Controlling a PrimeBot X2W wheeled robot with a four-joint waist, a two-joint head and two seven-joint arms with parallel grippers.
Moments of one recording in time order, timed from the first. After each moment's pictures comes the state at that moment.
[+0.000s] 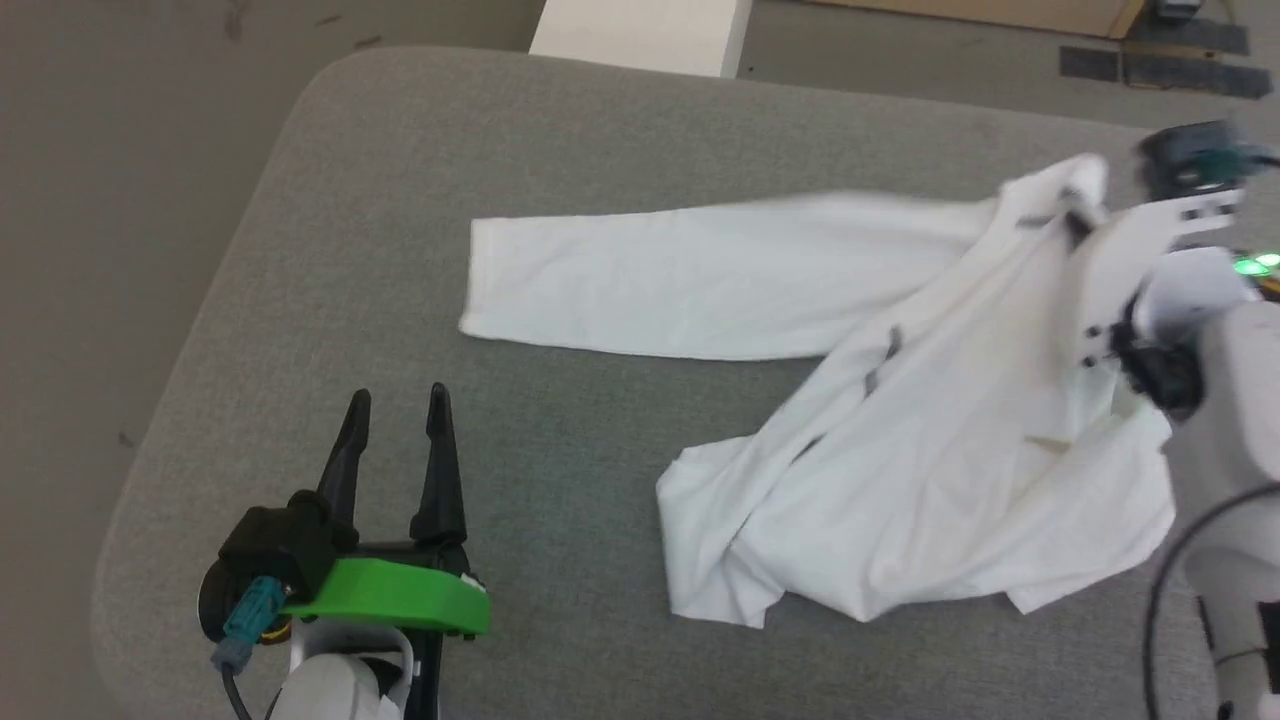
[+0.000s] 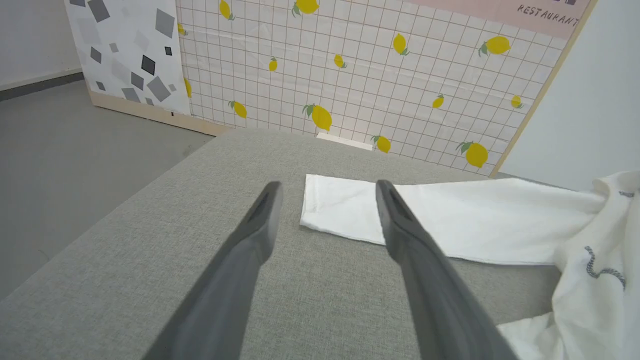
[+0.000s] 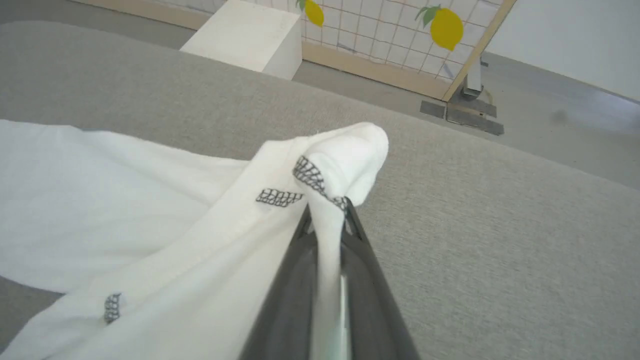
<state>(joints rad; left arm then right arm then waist) -0.07 0.07 -0.12 0.01 -0.29 0.01 -0.26 -0.73 -0.21 -0.05 0.65 0.05 0.13 0.38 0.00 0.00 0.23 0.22</state>
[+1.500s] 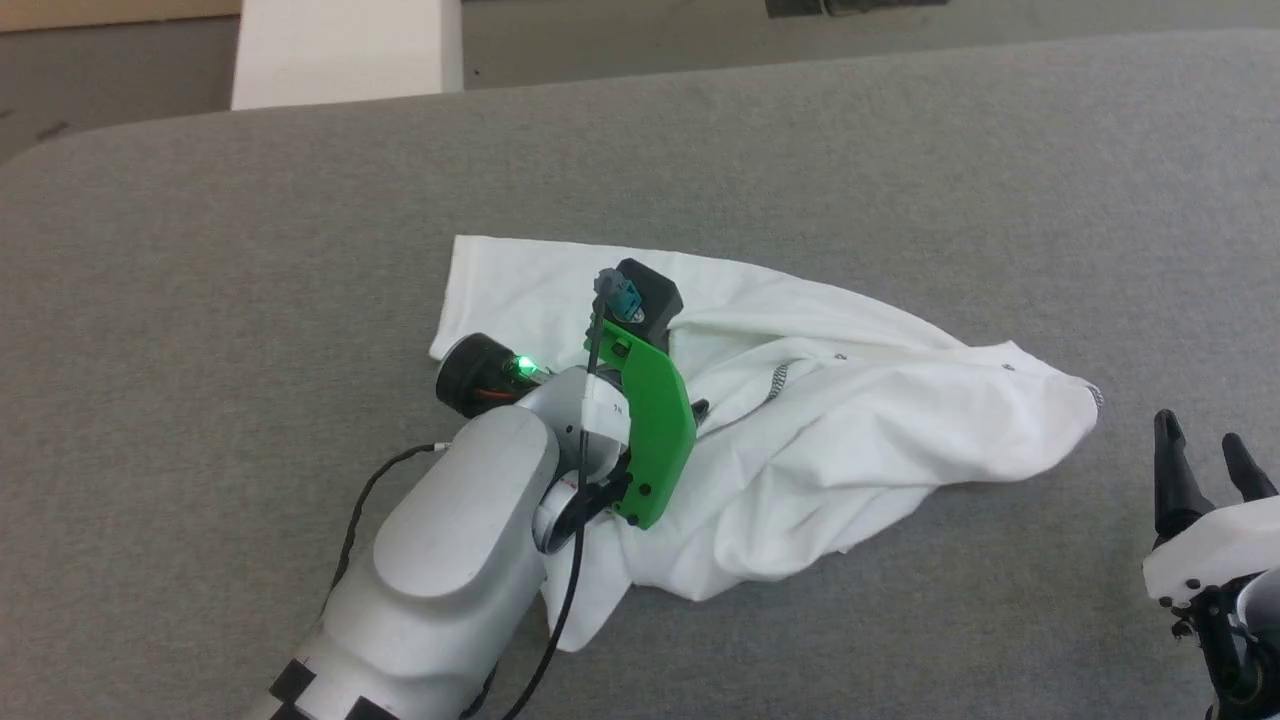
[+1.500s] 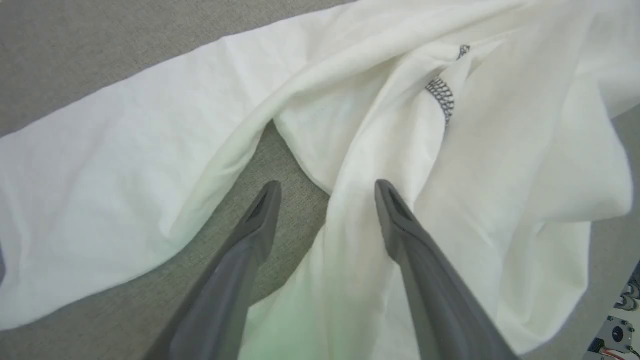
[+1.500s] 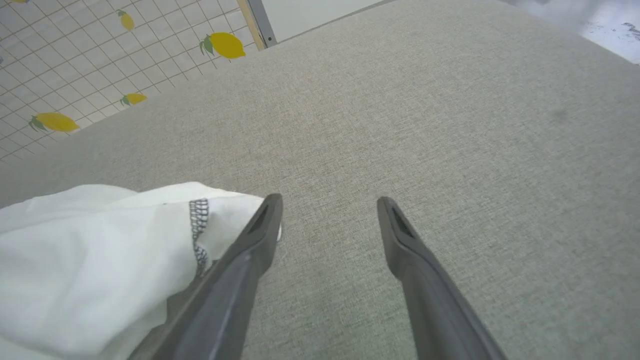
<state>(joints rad) -0.66 0.10 -0.62 0.41 -0.44 -0.12 0.61 -0.14 -0.05 -0.38 0.16 0.27 0.13 0.17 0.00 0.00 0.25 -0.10</state>
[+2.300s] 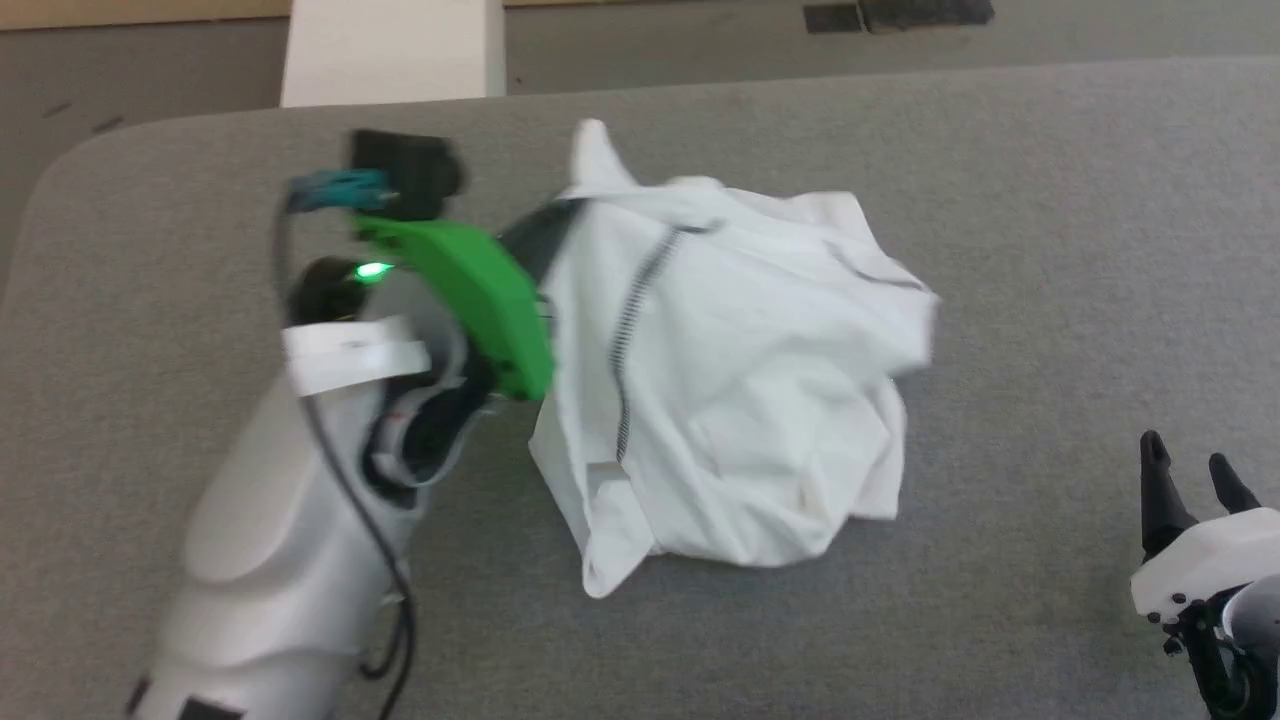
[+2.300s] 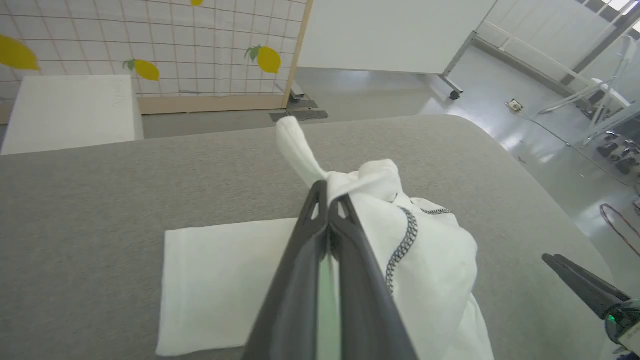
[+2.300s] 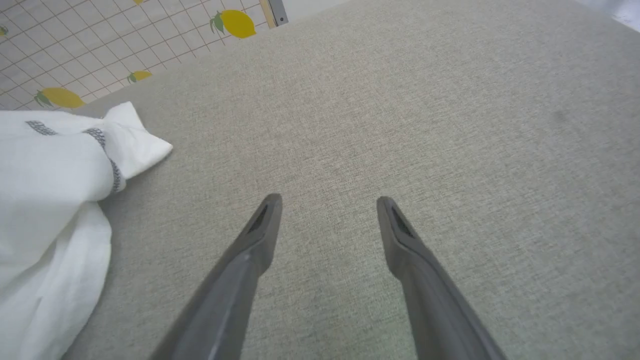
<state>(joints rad) -0.65 0.22 -0.42 0.16 -0.72 -0.03 0.37 -0.14 -0.05 -0.38 0.20 0.24 0.13 0.17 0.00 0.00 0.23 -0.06</state>
